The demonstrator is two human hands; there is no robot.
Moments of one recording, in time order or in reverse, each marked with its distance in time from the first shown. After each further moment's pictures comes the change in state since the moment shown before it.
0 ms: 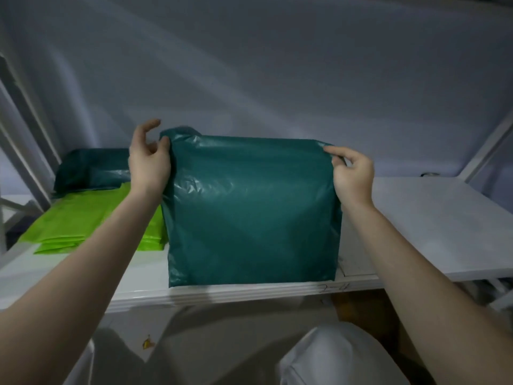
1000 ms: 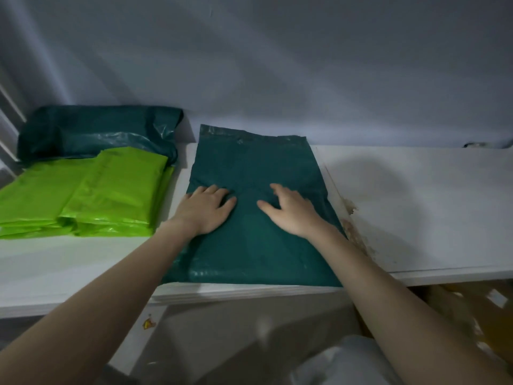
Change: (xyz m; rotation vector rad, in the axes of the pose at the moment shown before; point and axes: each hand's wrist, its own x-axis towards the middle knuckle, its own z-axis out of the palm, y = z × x) left_hand -0.051 -0.122 0.066 1.060 -0.890 0.042; right_hand -0.044 0.118 0.104 -0.779 -0.896 -0.010
